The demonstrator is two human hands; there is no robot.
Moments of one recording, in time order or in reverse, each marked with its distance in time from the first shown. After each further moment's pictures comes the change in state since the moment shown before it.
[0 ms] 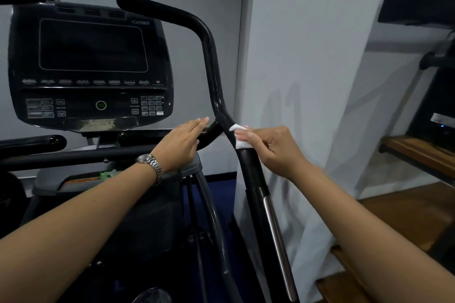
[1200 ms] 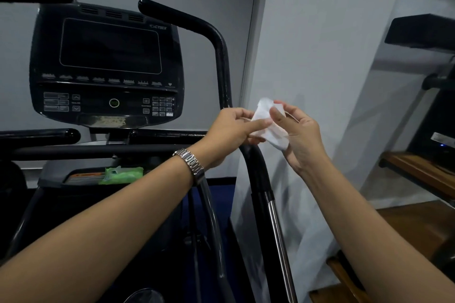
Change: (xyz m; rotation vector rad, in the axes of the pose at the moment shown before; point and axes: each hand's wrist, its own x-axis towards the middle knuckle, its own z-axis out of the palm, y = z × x) left_hand 0.036 0.110 -0.082 -1.491 0.008 -0.512; right_hand 0.023 -0.048 -0.023 0.989 0.380 0.547
